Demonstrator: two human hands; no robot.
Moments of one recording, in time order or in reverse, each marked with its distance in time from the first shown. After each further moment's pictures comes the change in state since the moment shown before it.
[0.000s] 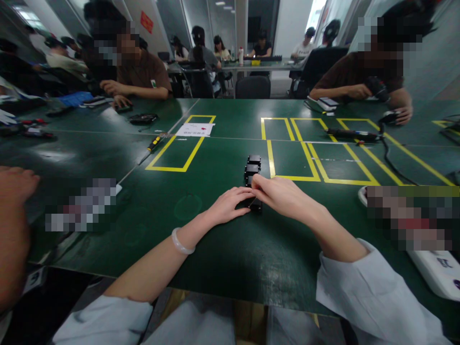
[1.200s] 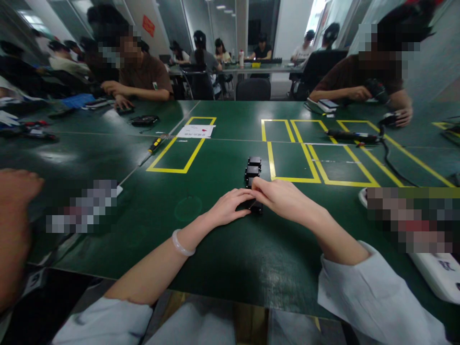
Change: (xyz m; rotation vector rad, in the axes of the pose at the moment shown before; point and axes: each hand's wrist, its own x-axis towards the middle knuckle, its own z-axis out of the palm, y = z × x) left_hand -0.001 -0.001 0.000 -0.006 -0.002 -0.005; right_hand 0.000 -0.003 -0.002 -0.020 -0.030 0.007
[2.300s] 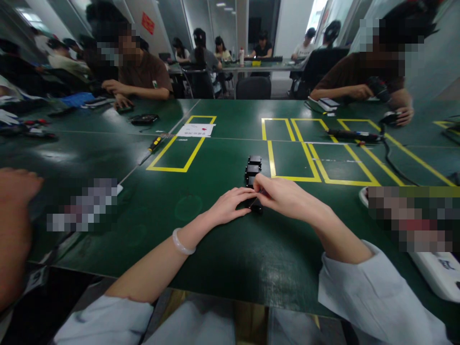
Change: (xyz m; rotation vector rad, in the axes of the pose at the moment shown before) left_hand 0.001 0.001 0.000 0.000 0.008 0.005; right_hand -0.002 0.005 -0.003 0.102 -0.016 -0.024
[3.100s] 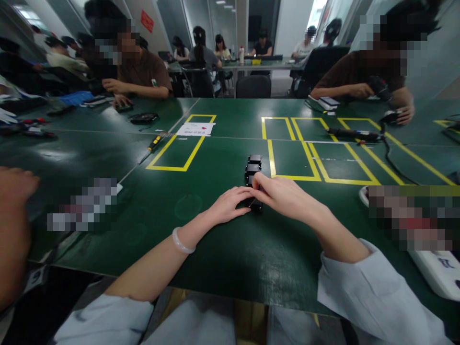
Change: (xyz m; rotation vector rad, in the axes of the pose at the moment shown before) left_hand 0.000 0.000 0.001 0.005 -0.010 -0.008; right_hand 0.001 -0.003 0.003 -0.067 0.039 0.023
